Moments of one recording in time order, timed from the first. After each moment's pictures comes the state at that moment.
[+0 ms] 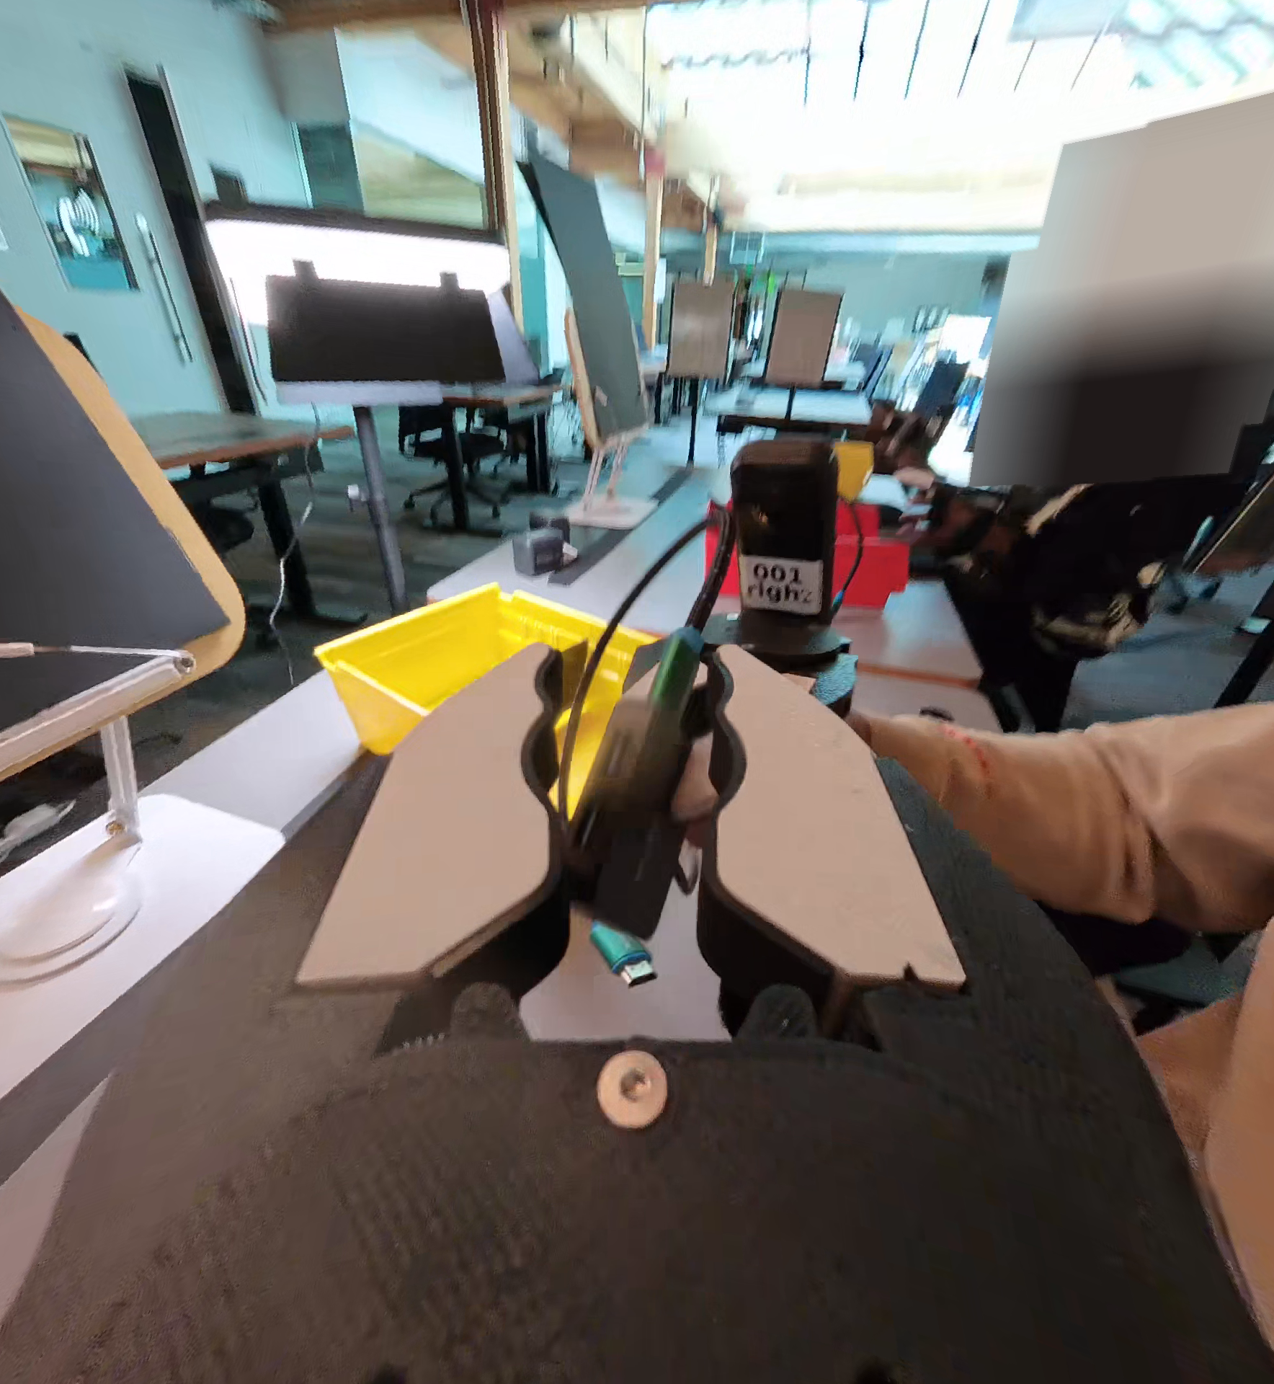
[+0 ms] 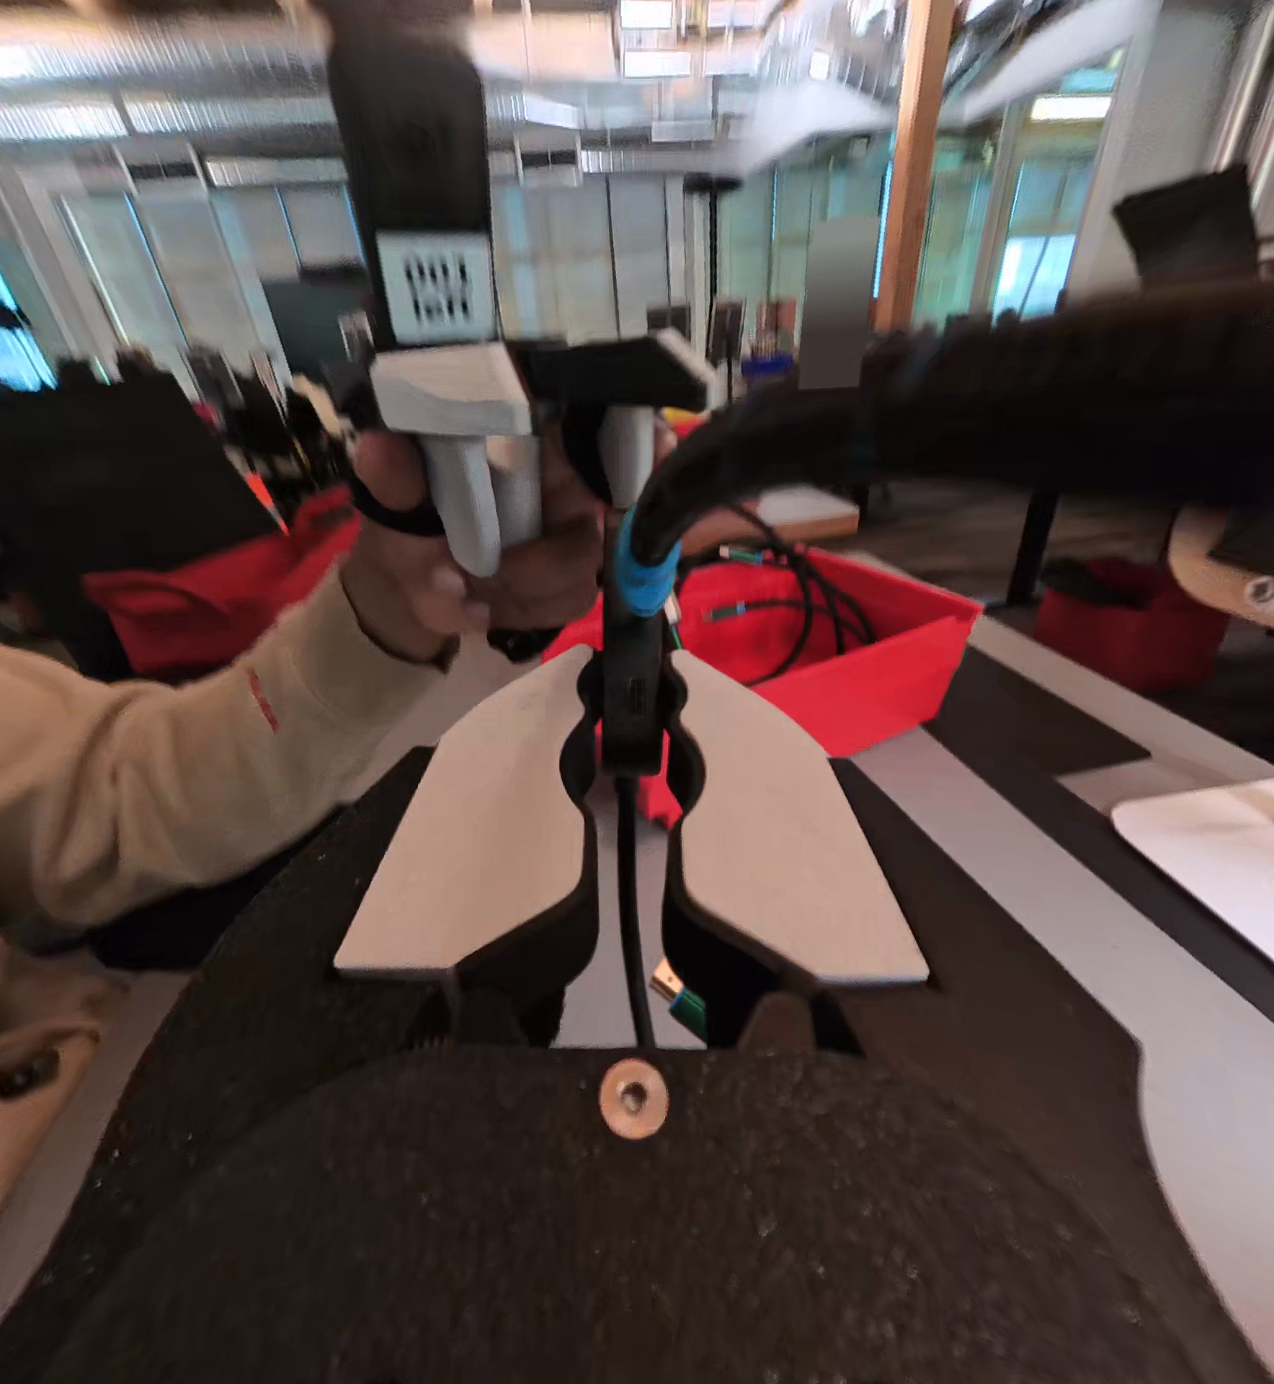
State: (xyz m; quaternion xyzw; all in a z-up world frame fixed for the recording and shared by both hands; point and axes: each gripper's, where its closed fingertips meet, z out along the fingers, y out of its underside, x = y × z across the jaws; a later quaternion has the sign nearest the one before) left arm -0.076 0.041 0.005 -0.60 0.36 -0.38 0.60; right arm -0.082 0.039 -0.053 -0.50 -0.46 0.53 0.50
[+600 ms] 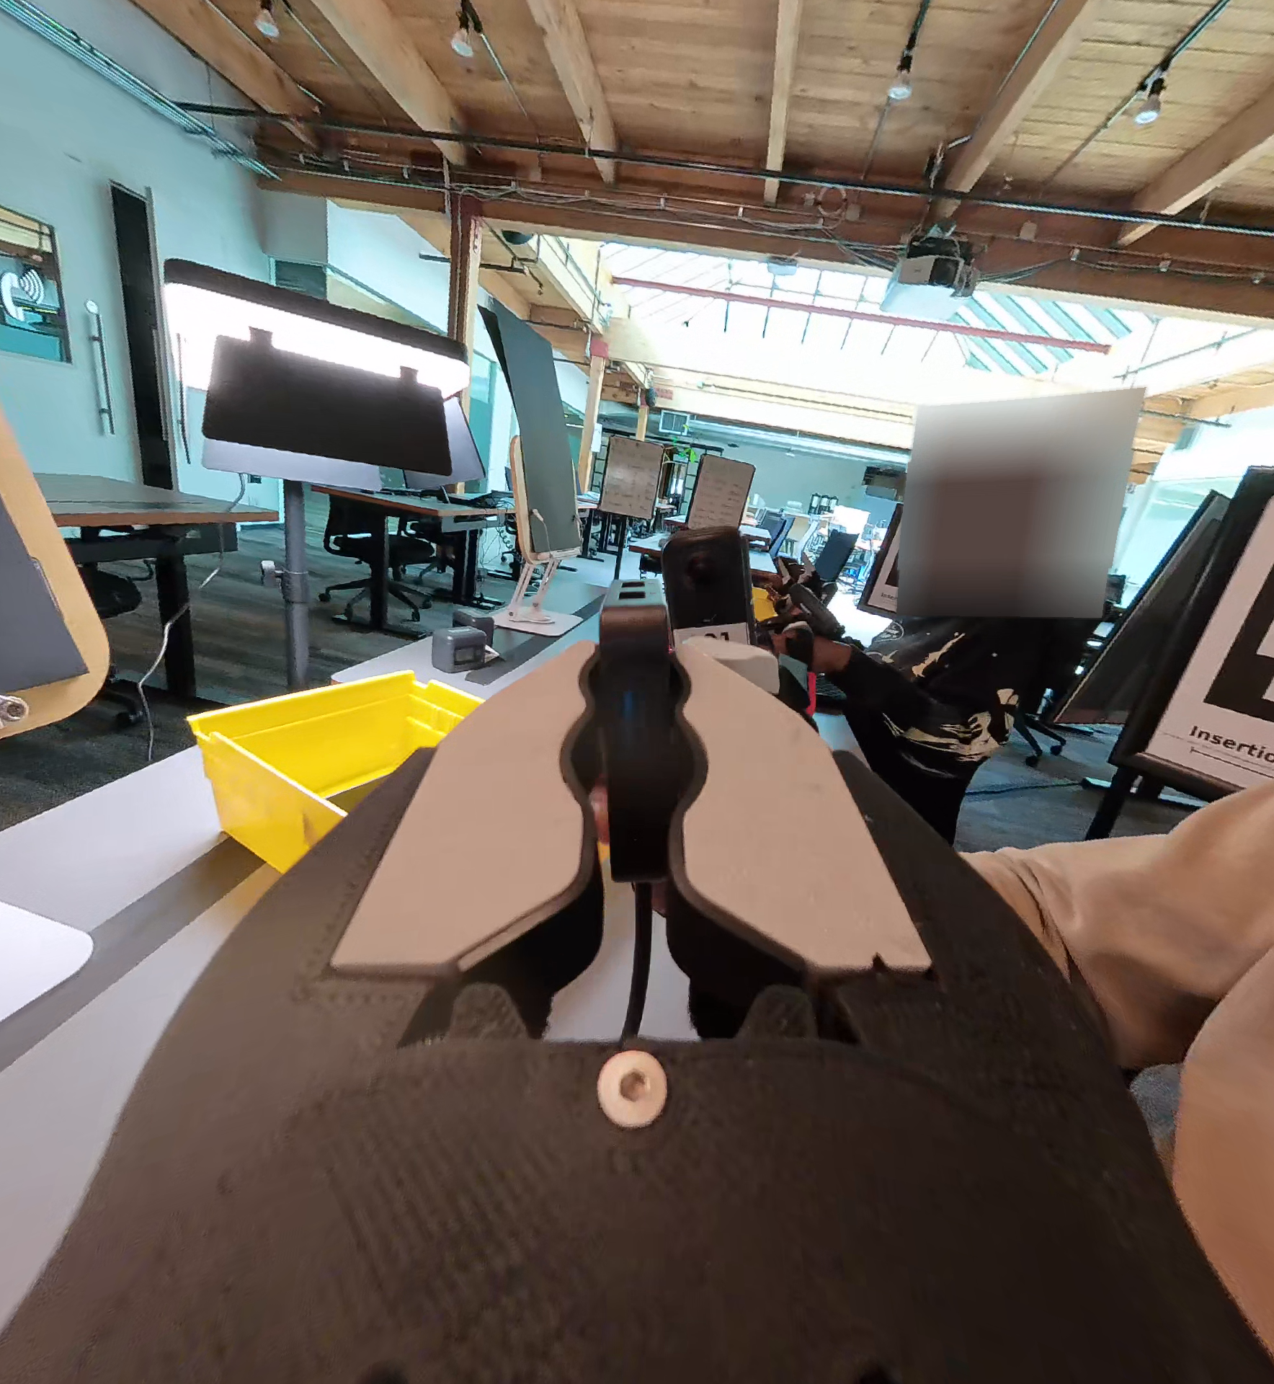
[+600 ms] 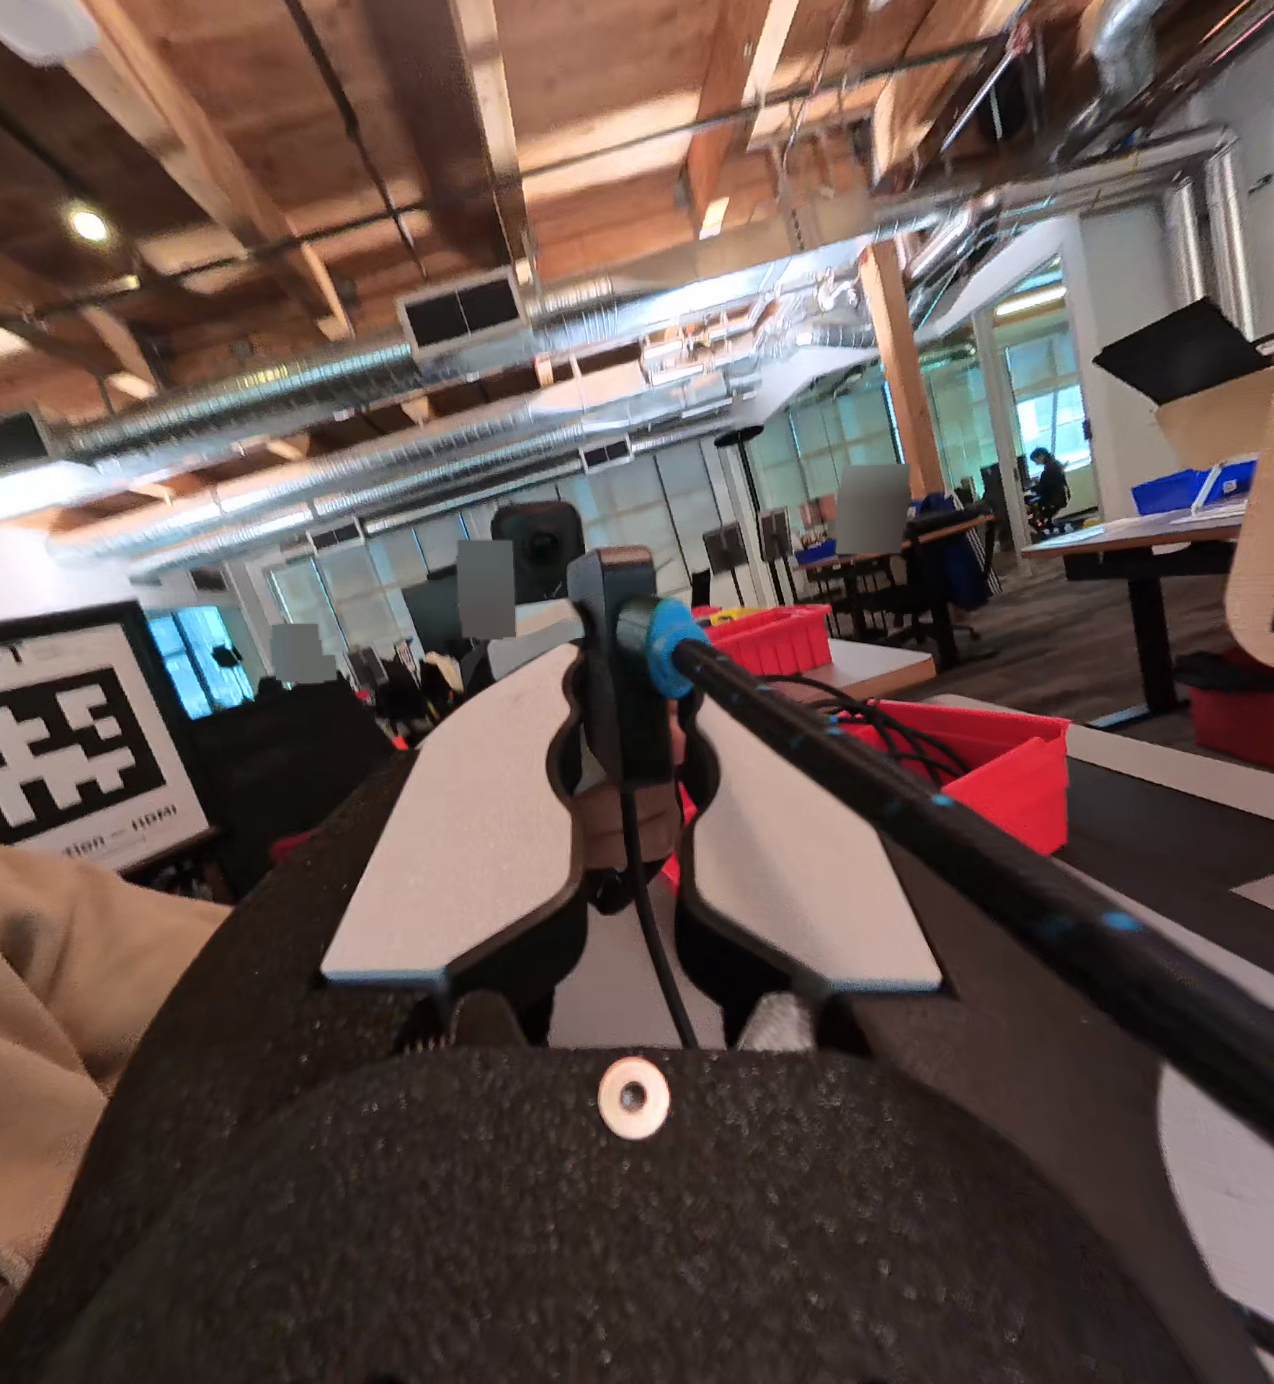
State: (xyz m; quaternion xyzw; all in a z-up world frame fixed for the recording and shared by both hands) left arm -0.057 0.038 0.013 -0.54 0.30 -0.49 0.62; right arm -0.052 0.041 0.003 -0.46 -0.32 0.67 0.49
